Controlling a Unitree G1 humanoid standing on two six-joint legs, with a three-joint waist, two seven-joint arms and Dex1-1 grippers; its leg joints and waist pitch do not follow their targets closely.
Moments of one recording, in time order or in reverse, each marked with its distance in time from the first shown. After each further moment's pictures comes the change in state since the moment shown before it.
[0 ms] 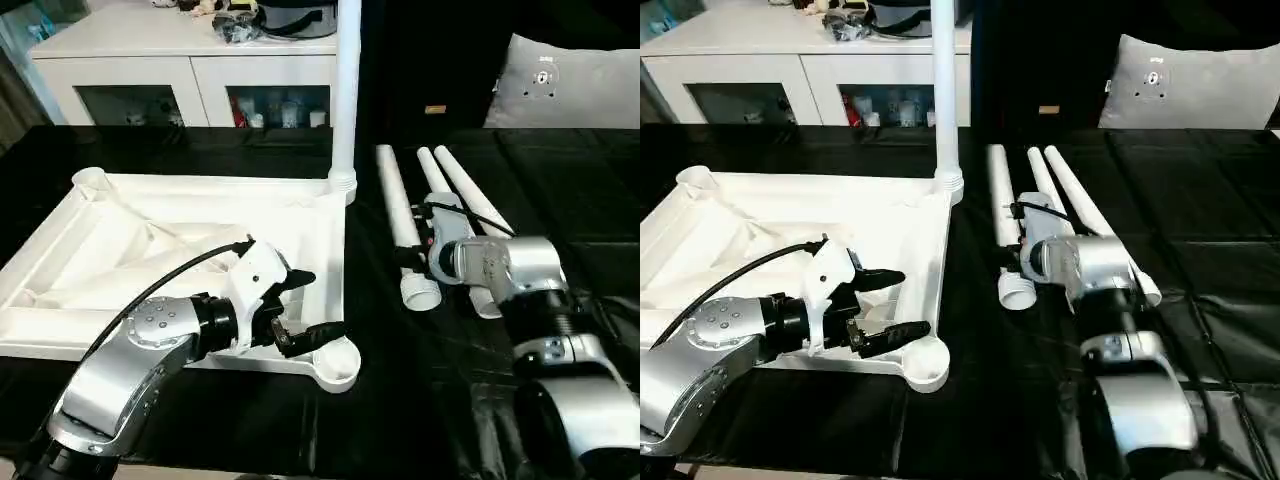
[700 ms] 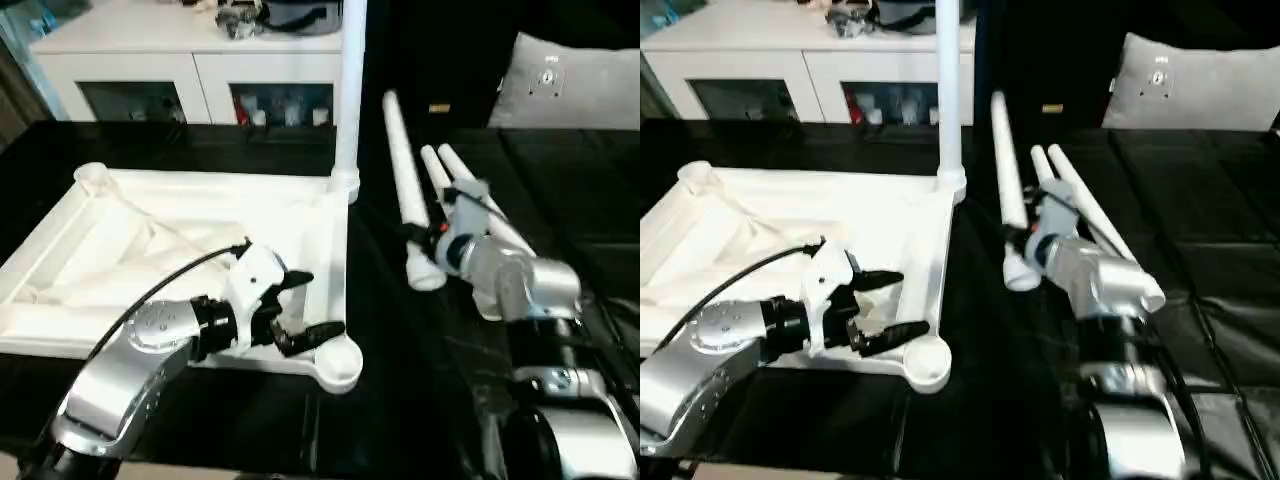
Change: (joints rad) left arm 0.007 -0.033 0.004 0.027 0.003 -0.059 0.036; right arm 0.140 0.046 -0.155 -0.289 0.057 -0.204 -0.096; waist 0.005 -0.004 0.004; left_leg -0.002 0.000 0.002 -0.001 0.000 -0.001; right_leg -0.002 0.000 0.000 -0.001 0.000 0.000
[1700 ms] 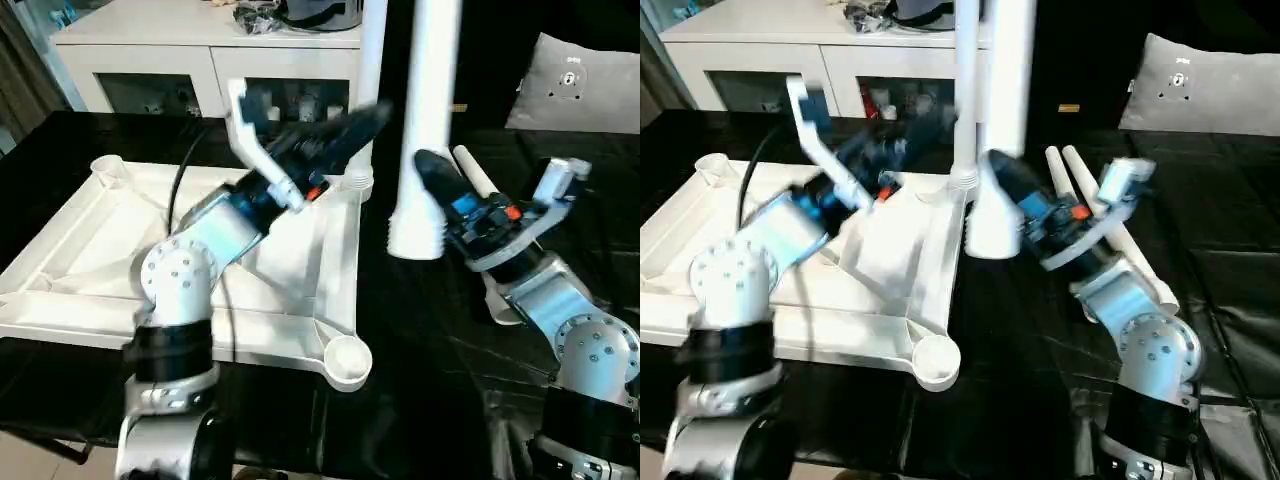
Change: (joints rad) left arm -0.499 -0.483 0.446 0.268 -0.570 0.263 0.341; right arm 0.242 0.072 -0.136 -0.465 0.713 0.072 0.485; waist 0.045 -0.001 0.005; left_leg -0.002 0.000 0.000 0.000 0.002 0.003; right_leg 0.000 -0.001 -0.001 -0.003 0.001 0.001
